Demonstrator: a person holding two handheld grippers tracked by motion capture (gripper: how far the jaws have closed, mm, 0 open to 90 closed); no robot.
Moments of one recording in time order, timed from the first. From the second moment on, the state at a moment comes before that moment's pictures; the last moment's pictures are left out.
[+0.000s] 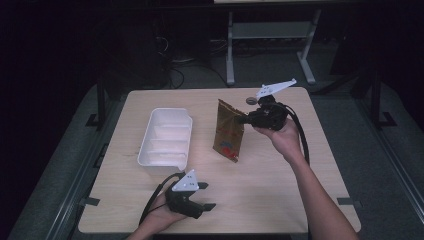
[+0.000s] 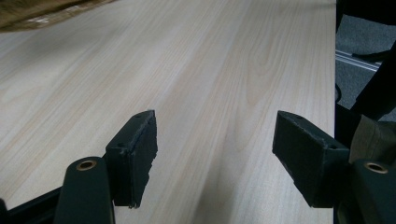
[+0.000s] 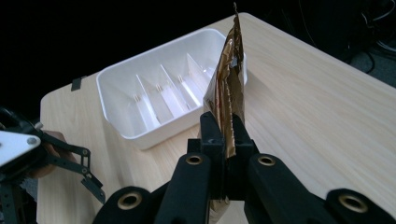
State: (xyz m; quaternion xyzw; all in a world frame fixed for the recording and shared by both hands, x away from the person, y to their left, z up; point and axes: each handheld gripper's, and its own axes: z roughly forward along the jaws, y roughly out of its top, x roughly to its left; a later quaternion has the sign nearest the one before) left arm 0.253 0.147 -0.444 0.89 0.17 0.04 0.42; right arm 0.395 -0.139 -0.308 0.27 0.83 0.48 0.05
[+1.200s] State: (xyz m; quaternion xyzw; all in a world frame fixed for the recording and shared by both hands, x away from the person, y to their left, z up) left arm 0.249 0.147 -0.445 0.89 0.15 0.04 0.43; right arm 0.413 -0.060 -0.265 0.20 0.84 0.50 0.02
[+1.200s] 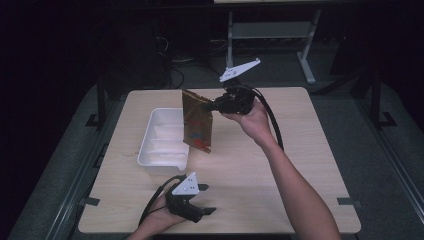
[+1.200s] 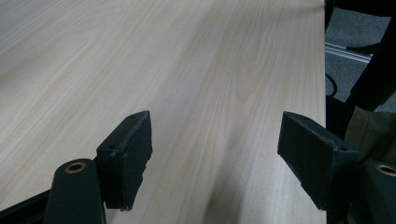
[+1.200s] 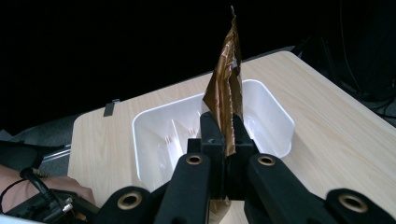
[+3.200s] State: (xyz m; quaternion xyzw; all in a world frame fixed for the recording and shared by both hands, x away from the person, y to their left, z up) left arm 0.249 0.153 -0.443 0.89 0.15 0.05 0.43; right arm 0.423 0.057 -0.301 0.13 0.86 0.49 -0.06
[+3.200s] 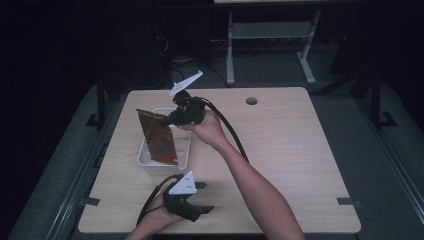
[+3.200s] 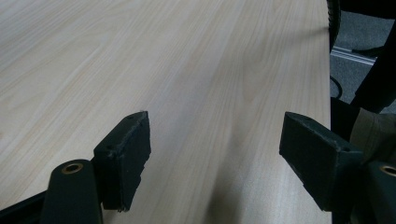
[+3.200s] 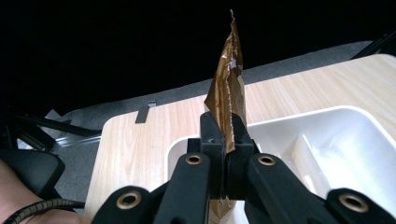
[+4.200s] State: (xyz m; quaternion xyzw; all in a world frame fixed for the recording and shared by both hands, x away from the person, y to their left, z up) left arm 0.250 0.155 -0.442 0.89 0.15 0.05 0.43; right arm 0.427 0.071 -0.337 0.13 0.87 0.47 -0.09
